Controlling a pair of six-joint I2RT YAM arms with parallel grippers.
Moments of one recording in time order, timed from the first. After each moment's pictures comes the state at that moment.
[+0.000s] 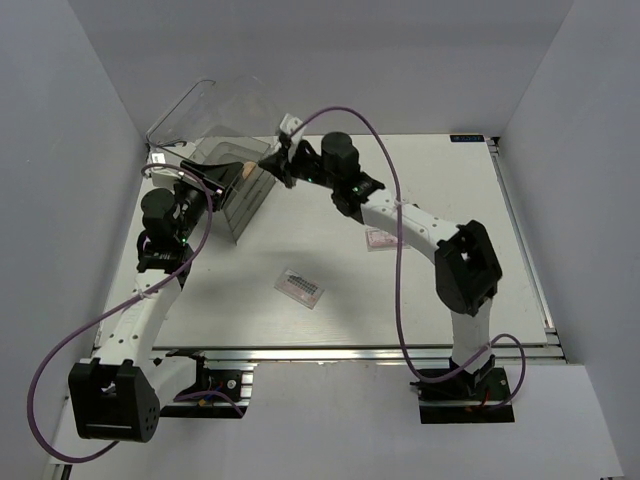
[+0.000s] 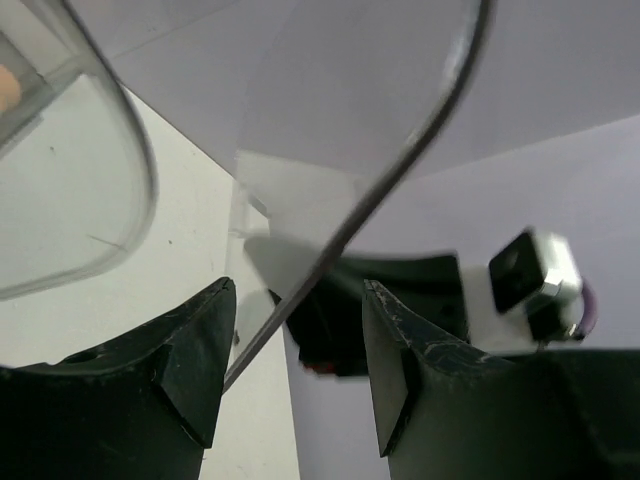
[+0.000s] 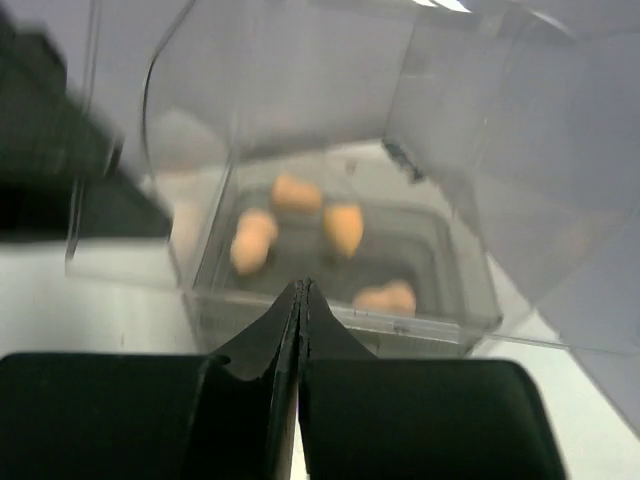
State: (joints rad) left arm -0.07 1.06 0.78 0.36 0.30 -1.20; right arm 0.77 1.99 1.71 0.32 -0.46 -0.12
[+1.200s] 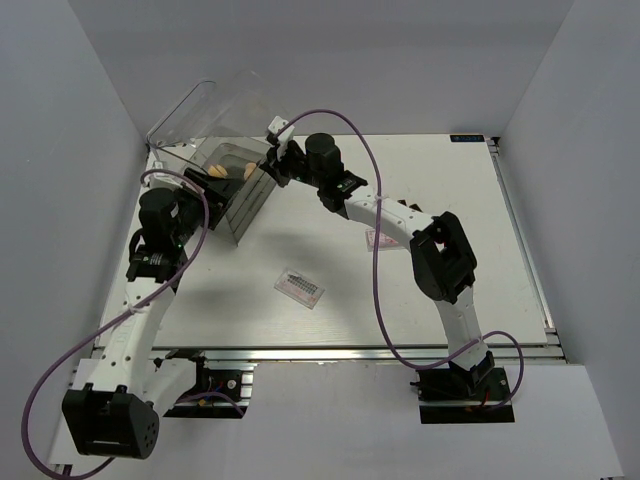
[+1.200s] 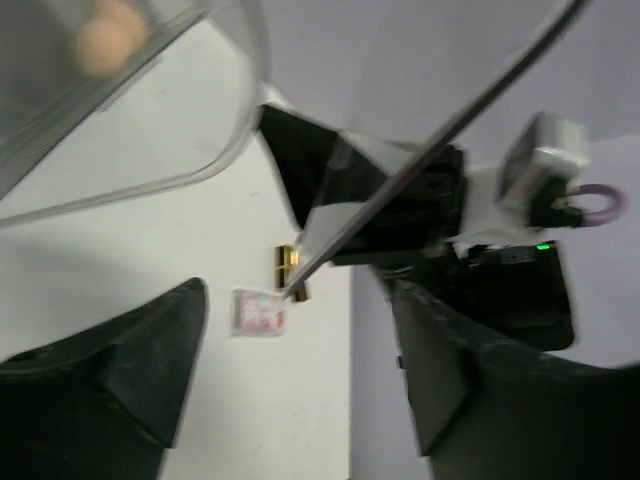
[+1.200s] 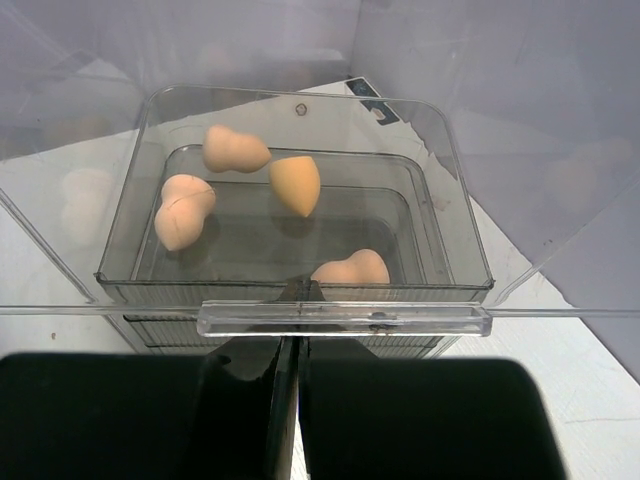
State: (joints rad) left arm -0.07 0.99 0.85 -0.02 0.27 -1.07; right arm 0.76 2.13 1.81 0.28 -0.36 -0.15
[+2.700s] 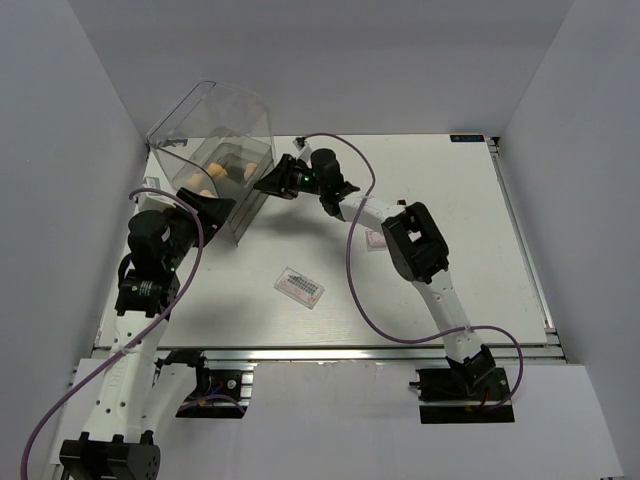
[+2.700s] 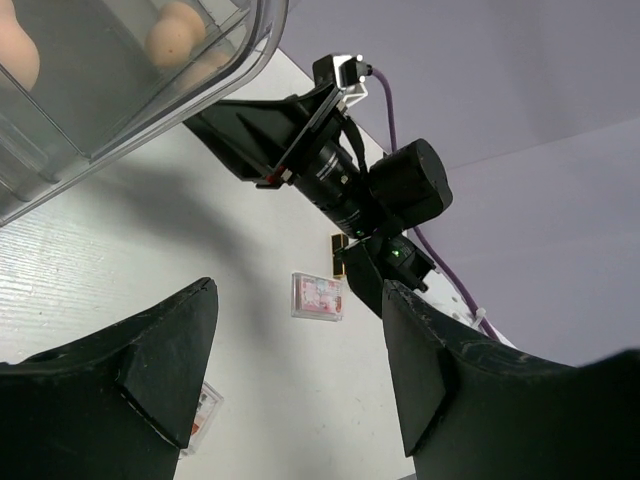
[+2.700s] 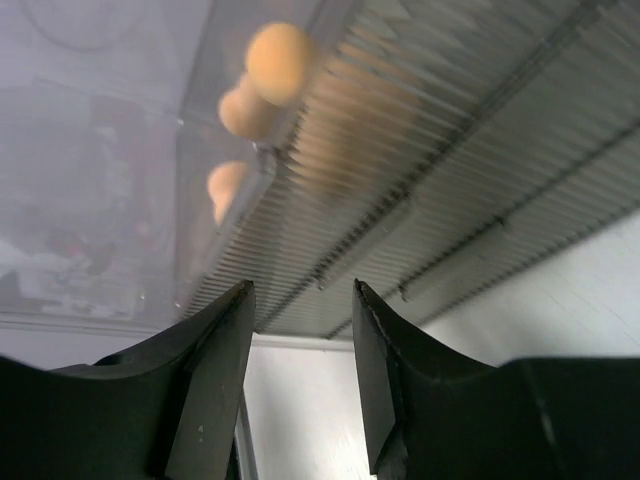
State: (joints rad) left arm -0.07 0.76 0.82 -0.26 0.19 -0.91; right arm 0.66 2.45 1.89 0.42 -0.58 0.98
